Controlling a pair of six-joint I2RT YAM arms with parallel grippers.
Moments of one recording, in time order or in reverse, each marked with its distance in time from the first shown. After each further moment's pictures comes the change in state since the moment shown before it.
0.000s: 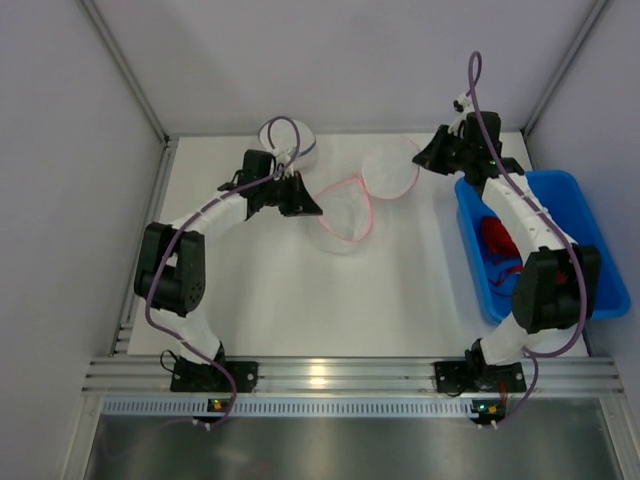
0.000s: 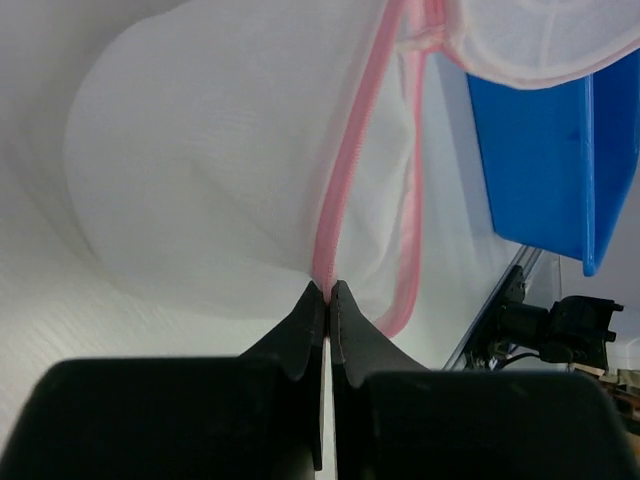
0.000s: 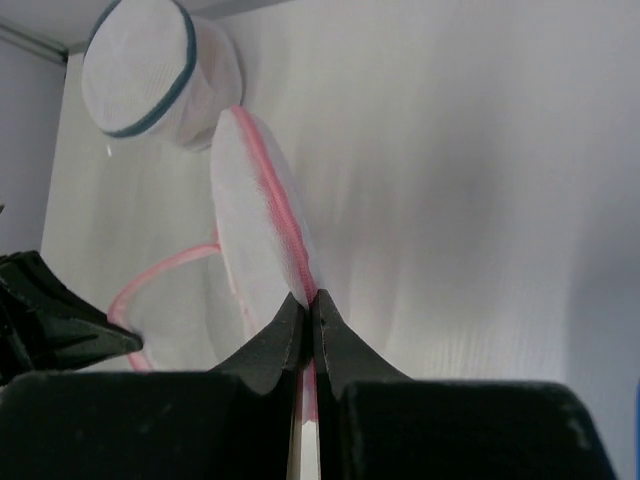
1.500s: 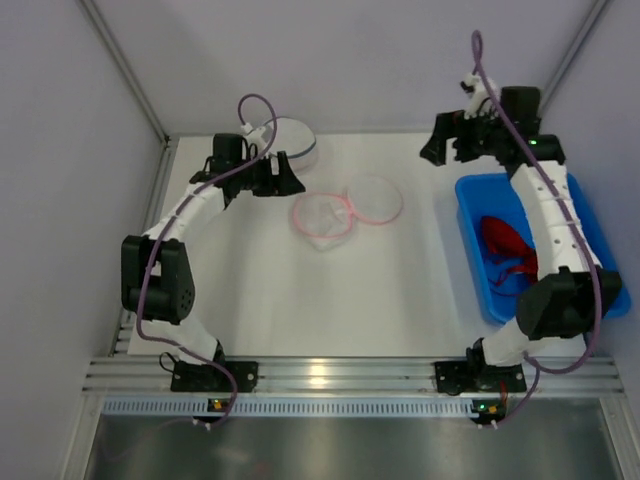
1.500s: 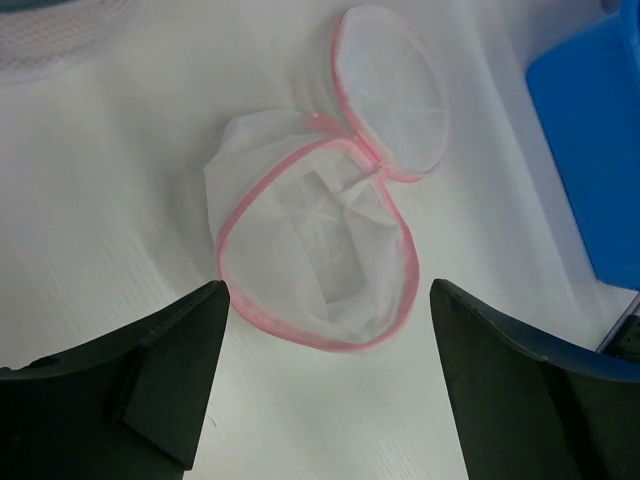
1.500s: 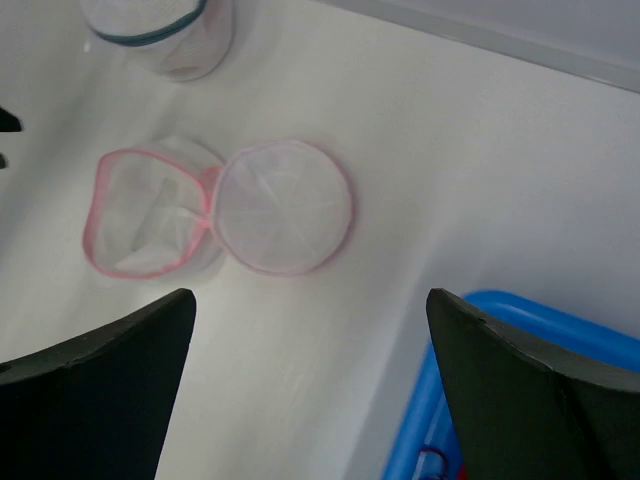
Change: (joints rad) left arm 0.126 -0.065 0.081 -0.079 -0.117 0.216; right arm -0.053 -0.029 0.295 -0.378 -0.101 -0.467
